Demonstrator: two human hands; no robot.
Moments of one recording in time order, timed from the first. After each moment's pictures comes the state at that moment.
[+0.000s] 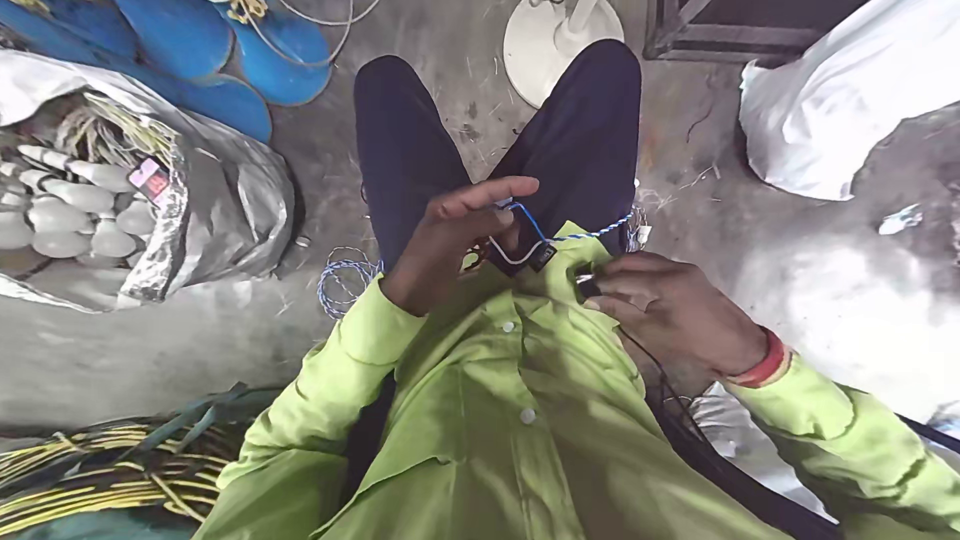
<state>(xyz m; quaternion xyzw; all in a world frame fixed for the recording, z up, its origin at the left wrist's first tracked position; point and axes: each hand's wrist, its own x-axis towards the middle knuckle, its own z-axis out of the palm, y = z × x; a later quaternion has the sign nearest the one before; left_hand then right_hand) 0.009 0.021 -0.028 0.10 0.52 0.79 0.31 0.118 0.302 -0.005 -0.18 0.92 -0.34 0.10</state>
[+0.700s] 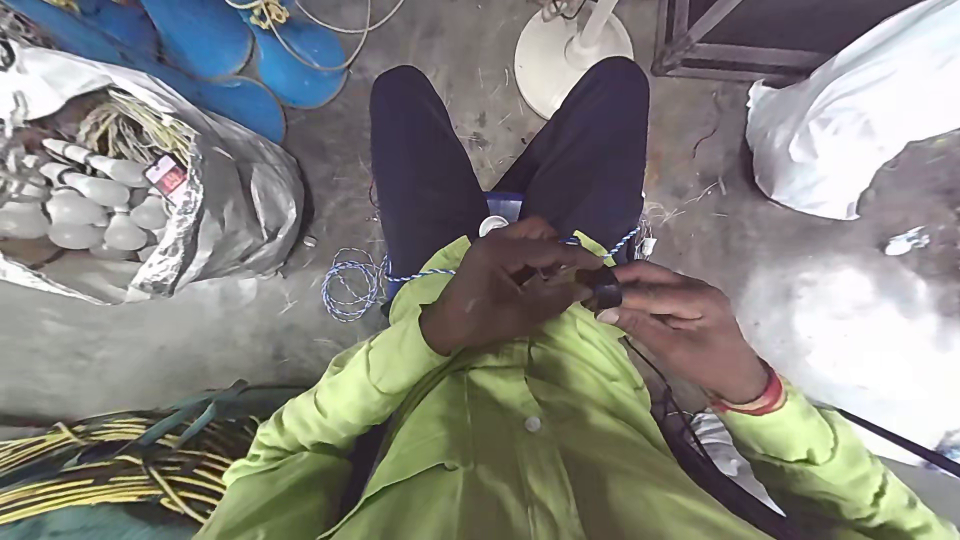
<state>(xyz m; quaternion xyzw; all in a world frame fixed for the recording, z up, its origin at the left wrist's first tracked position) 0.041 0.037 -0.008 0.30 0.64 0.70 0.13 0.119 0.276 0.002 -0.14 0.79 -0.60 0.05</state>
